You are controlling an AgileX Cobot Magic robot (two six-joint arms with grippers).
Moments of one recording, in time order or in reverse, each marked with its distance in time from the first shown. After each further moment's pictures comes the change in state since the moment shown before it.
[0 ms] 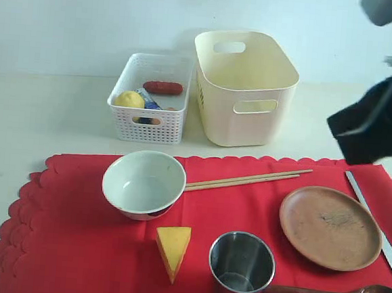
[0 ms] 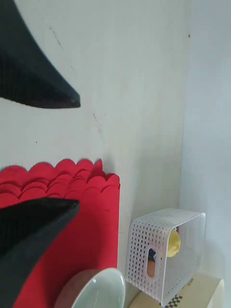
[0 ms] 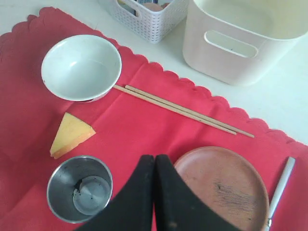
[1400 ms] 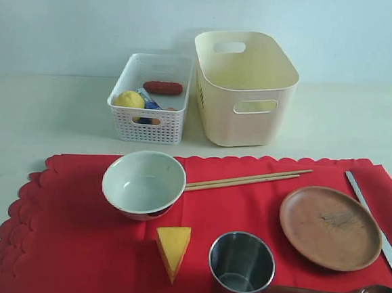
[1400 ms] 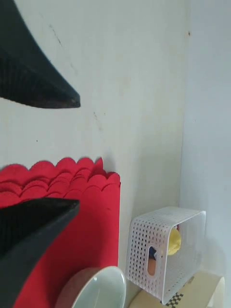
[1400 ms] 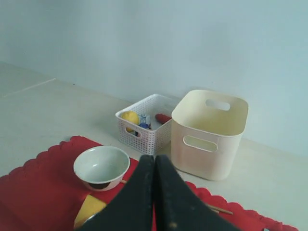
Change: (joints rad) left arm -0.006 0.004 -0.003 0.000 0.000 0.000; right arm 0.000 -0.896 0.278 0.018 -0.035 0.054
